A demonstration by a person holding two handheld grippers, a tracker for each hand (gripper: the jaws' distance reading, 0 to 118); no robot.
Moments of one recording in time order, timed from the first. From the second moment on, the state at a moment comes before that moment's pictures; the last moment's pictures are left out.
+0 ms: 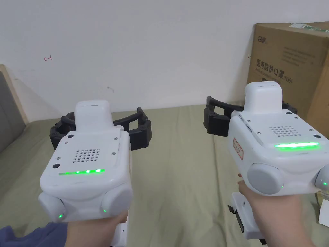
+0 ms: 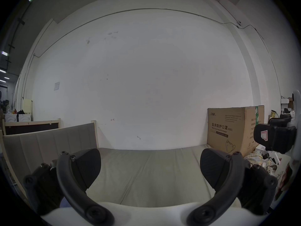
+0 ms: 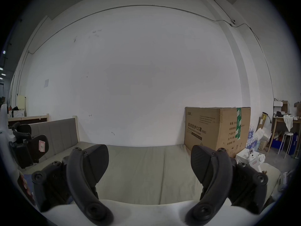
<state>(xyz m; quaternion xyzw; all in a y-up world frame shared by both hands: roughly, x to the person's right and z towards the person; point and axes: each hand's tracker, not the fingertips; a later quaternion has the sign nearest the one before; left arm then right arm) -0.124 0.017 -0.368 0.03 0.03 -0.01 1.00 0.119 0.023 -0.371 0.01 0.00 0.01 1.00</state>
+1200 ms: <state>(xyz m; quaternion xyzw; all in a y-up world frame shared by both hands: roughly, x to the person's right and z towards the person) -0.121 0.013 -0.361 0.03 0.03 -0.03 1.00 0.113 0.018 -0.357 0.03 0.00 0.02 1.00</state>
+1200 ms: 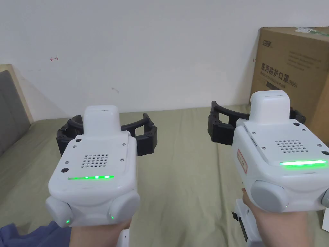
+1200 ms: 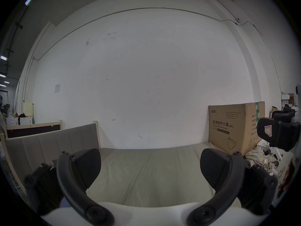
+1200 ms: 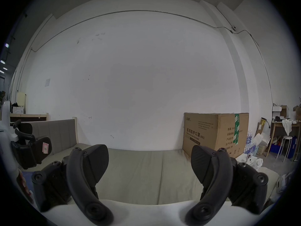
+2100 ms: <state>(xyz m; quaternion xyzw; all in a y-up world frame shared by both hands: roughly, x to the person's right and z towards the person) -0.119 0.017 -0.359 0.03 0.02 -0.02 1.00 0.112 0.018 -0.361 0.03 0.00 0.02 1.00</state>
